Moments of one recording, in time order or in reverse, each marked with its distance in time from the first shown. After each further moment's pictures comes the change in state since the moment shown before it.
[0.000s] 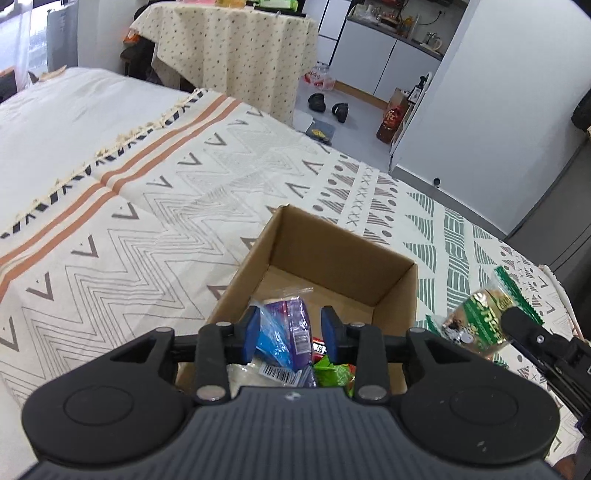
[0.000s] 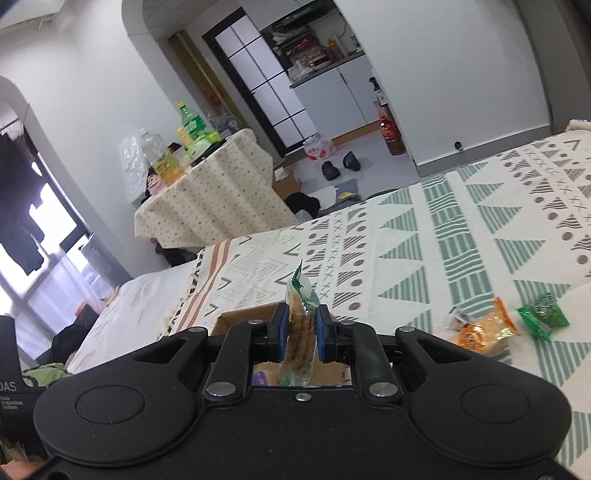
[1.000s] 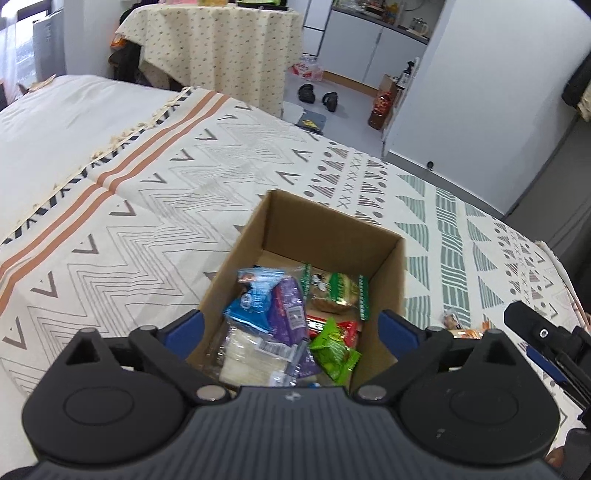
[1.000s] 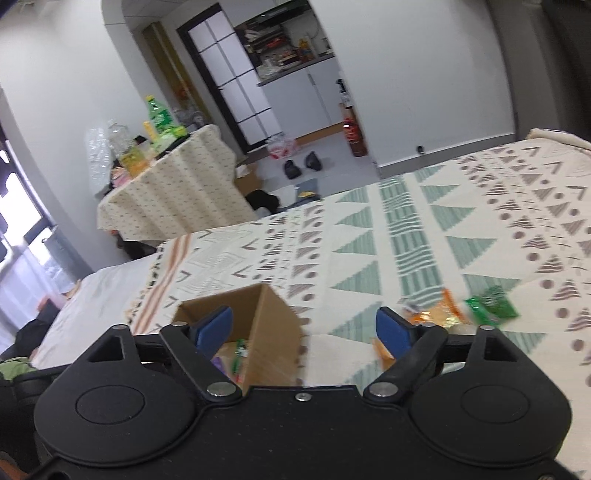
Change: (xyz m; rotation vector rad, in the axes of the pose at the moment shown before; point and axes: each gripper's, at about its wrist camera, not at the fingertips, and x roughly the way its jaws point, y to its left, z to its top) left arm -0.014 -0.016 -0.014 0.076 0.018 0.000; right arm -0.024 -0.006 -0.009 -0.015 -0.003 -0.172
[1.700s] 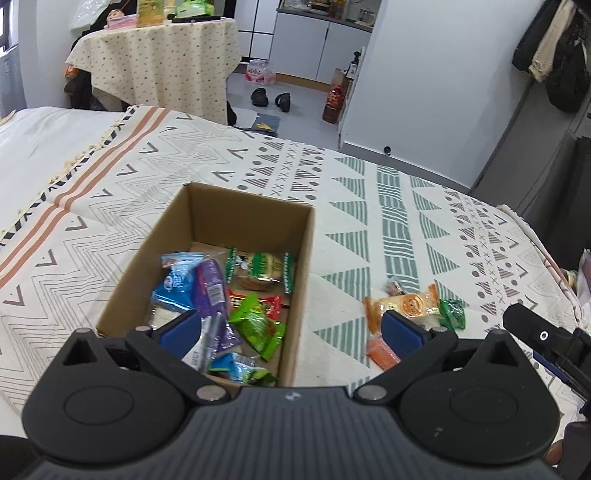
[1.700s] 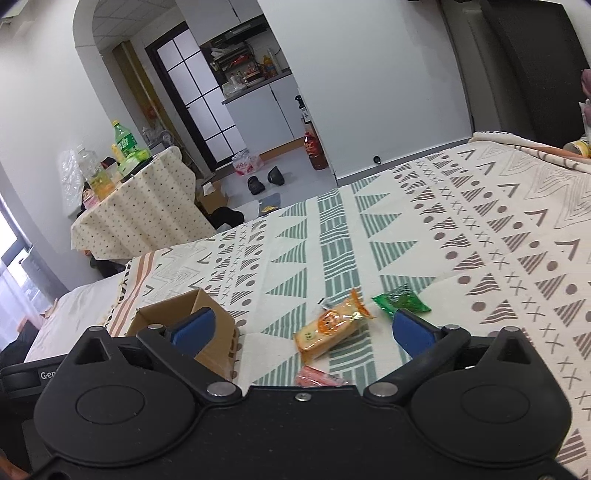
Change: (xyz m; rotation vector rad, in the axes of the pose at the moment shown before) left arm -0.018 -0.068 -0.035 0.131 -0.019 -0.063; right arm -0.047 -0.064 -0.005 0.048 -0.047 -0.073
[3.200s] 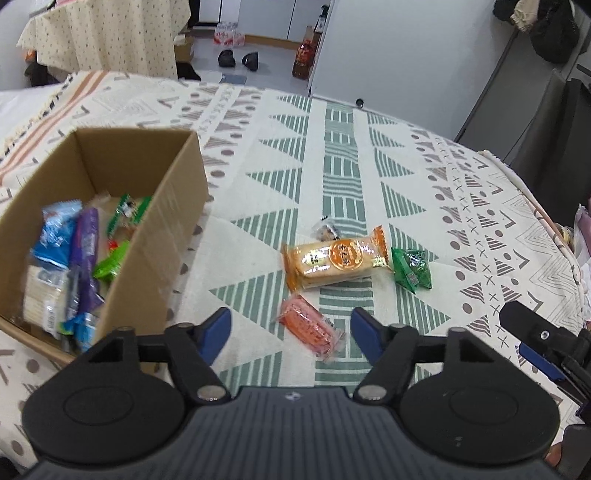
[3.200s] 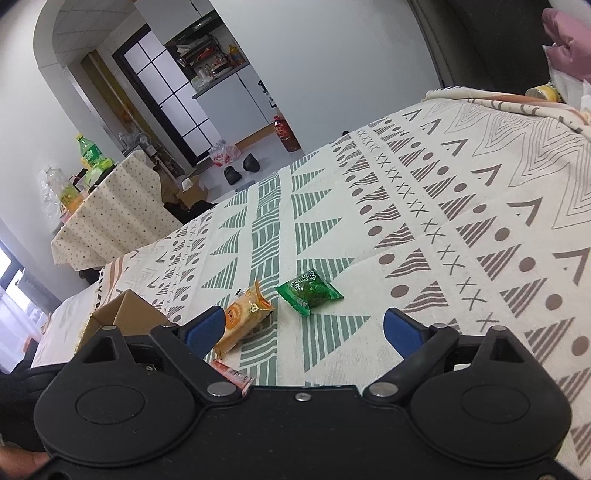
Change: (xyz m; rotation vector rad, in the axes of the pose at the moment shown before) left arm 0.077 -0.085 -0.030 0.038 0.137 -0.047; right arm 0.022 -0.111 -0.004 0.106 0.068 0.006
